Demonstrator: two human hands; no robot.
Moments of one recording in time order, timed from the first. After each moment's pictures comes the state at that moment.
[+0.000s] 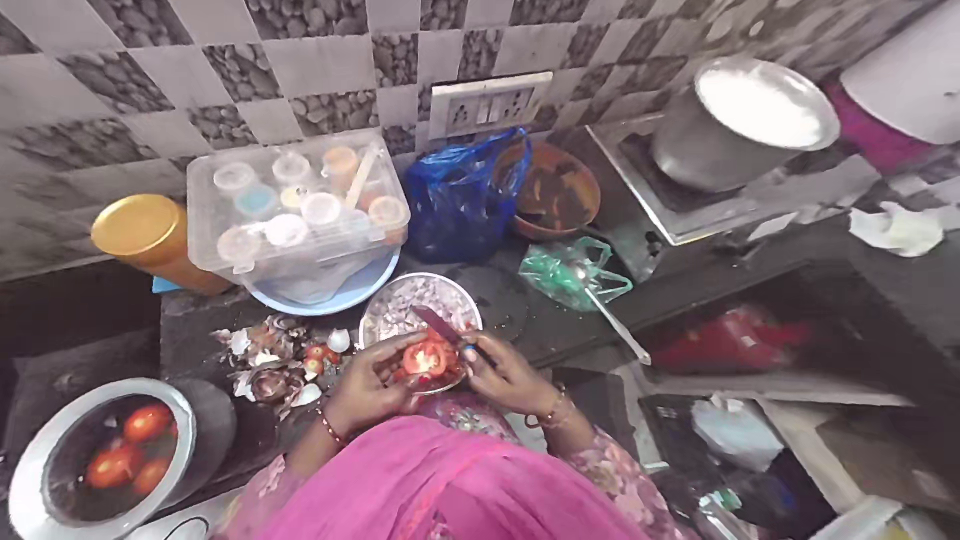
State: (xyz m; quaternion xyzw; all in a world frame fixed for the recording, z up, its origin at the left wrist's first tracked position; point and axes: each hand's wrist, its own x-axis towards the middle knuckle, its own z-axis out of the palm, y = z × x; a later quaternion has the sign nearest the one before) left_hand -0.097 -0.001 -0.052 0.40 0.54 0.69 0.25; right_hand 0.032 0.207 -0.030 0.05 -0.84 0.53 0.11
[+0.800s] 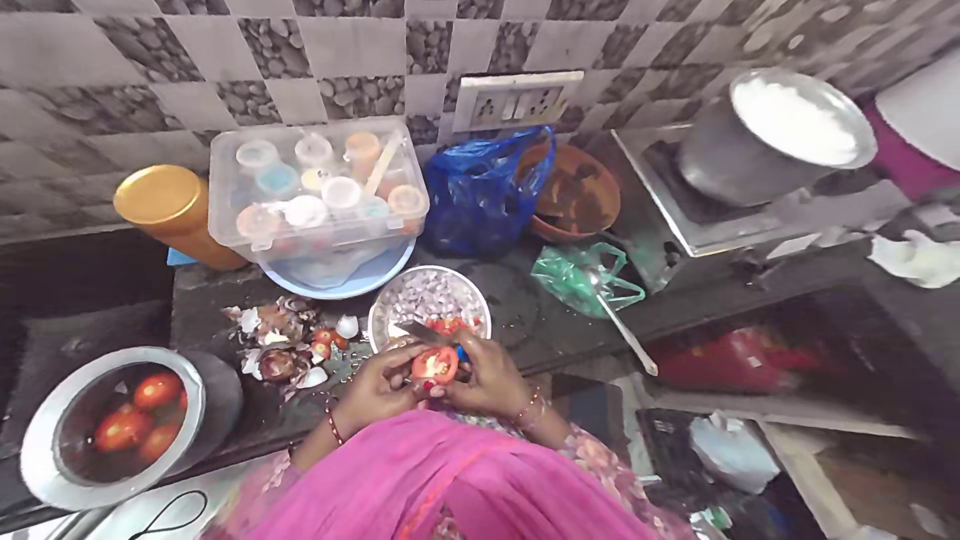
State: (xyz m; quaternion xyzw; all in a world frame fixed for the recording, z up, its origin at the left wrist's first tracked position) left_hand -0.080 -0.012 -0.052 0.39 0.52 0.71 0.27; right_hand 0.016 0.180 -0.043 0.04 -0.91 0.40 0.13
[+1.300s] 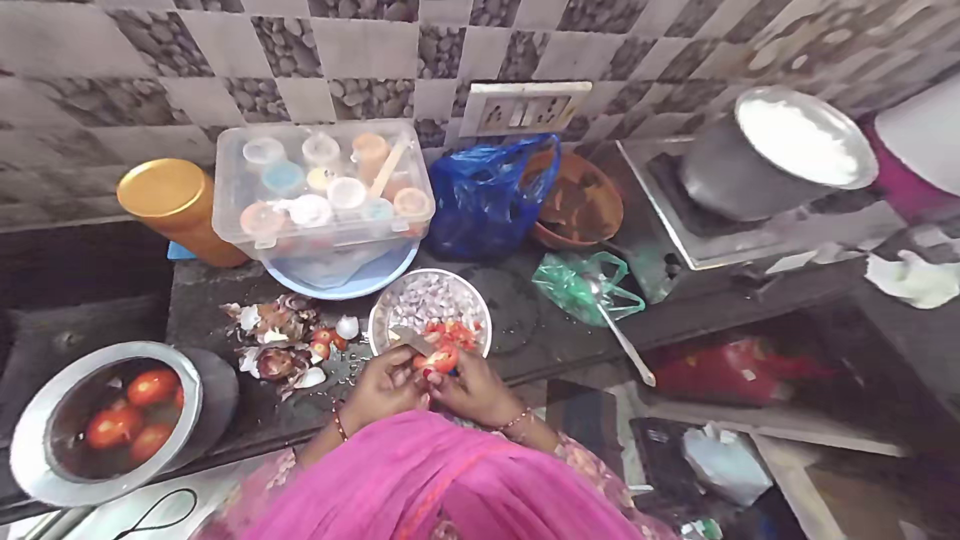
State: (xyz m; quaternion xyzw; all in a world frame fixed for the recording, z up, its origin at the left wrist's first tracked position) left_hand -0.072 -0.004 -0.057 0.32 0.52 0.75 0.26; right_hand 0.011 0.162 -0.054 0.03 -0.87 0.47 0.12
